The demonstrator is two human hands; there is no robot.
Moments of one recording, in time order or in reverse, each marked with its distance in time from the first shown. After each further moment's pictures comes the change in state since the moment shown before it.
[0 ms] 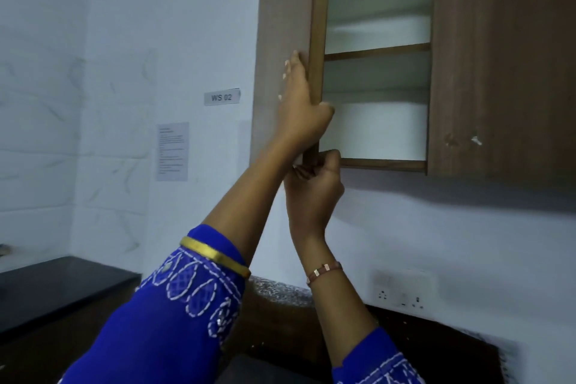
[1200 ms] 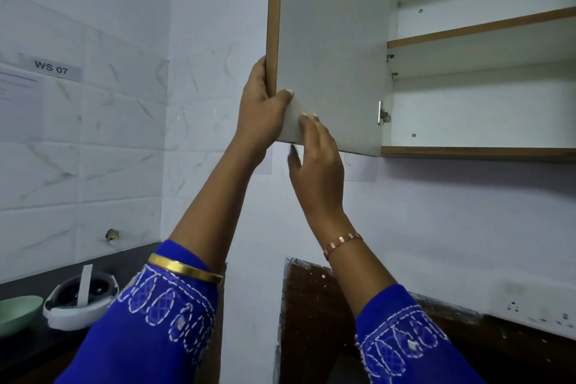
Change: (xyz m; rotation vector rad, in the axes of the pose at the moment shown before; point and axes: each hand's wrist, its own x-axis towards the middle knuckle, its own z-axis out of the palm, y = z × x) left_hand -0.016 -0.149 -0.272 -0.089 0.221 -0.020; right_hand -0.108 -0.016 0.241 -0.442 -0.229 -0.473
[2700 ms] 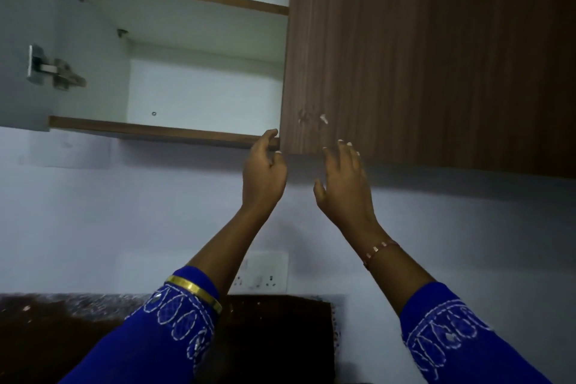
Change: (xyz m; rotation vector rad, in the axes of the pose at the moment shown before) left_hand -0.128 0.036 0.522 -0.340 -0.236 -0.081; right_hand 0.014 0.414 -0.394 -1.019 -0.382 0.143
